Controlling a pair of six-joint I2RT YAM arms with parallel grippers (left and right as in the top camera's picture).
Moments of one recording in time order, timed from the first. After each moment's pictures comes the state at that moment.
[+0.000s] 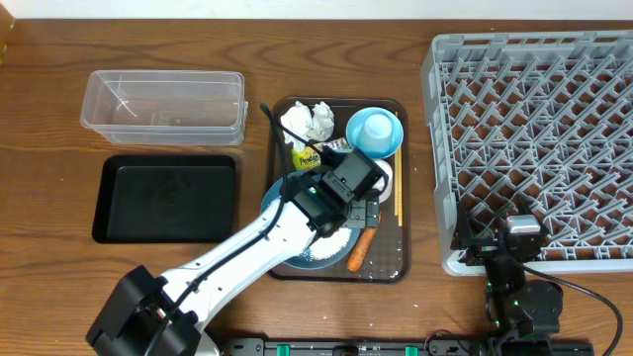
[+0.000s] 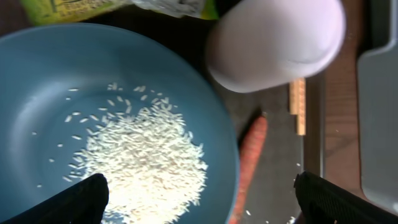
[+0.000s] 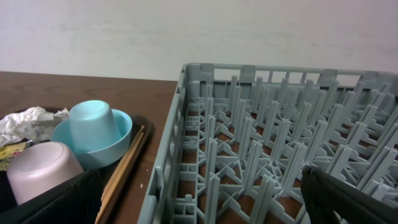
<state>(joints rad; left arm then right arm) -0.82 1.58 1.12 -0.72 -0.09 -0.72 0.06 0.01 0.01 -0.07 -0.01 -0.01</state>
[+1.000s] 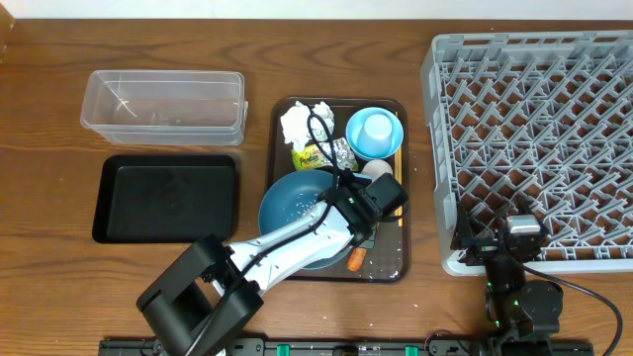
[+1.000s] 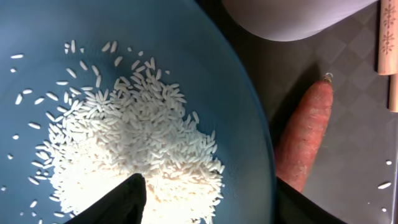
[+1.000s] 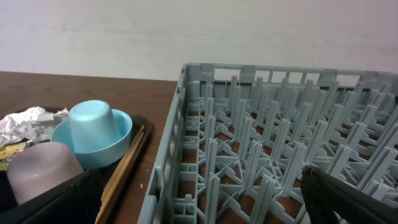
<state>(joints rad) -0.91 1.78 1.12 -0.73 -0.16 -0.72 0.06 0.01 0.01 -0.07 -0.01 -0.01</state>
